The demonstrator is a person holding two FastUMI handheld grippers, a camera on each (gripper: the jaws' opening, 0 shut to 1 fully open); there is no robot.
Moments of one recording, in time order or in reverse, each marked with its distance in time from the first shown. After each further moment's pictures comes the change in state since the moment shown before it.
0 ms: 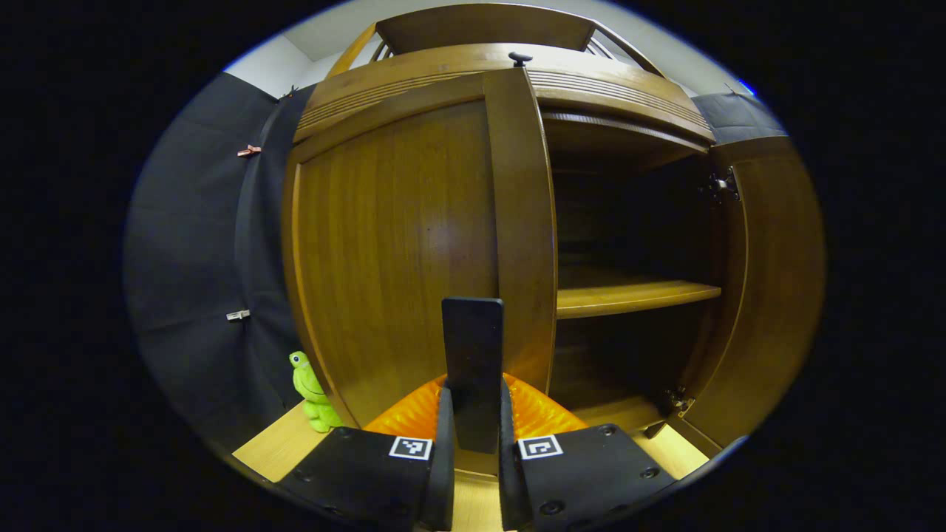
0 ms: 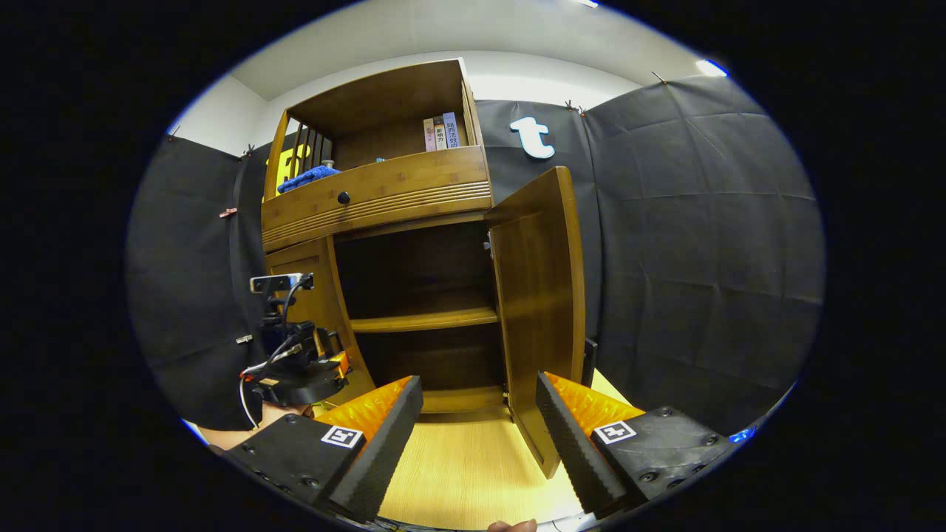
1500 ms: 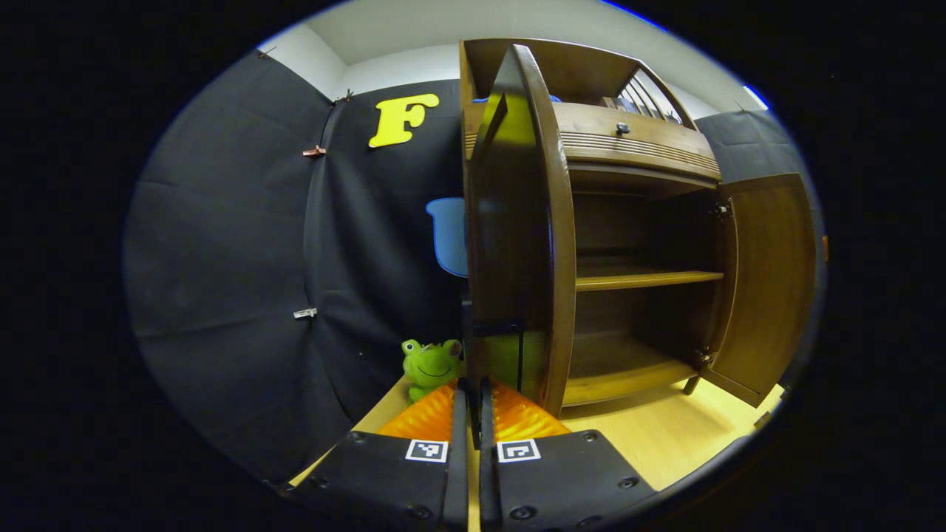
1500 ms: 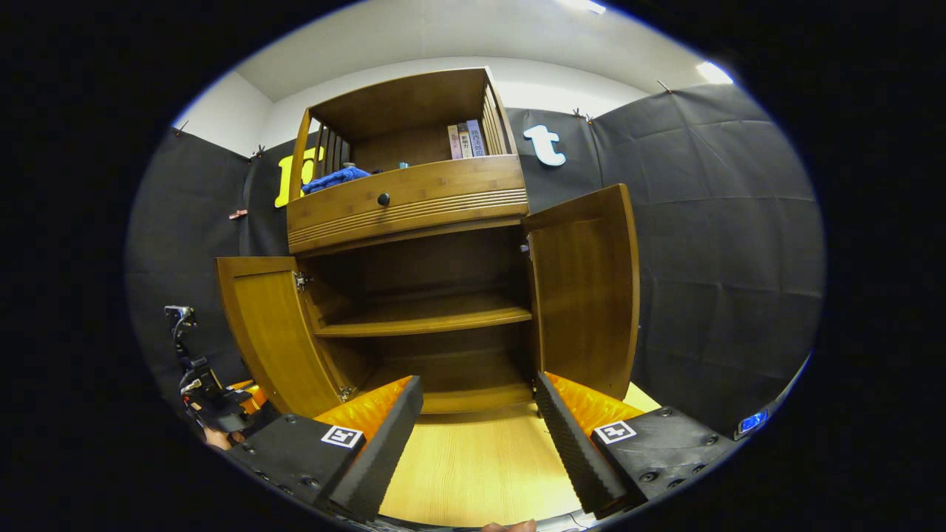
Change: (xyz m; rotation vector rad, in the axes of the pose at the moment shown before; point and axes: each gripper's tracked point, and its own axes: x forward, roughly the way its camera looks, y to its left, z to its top) left arm -0.138 0.204 -0.028 -0.028 -0.039 0.064; right arm -0.021 0.069 -0.004 -0.004 -0.025 0.007
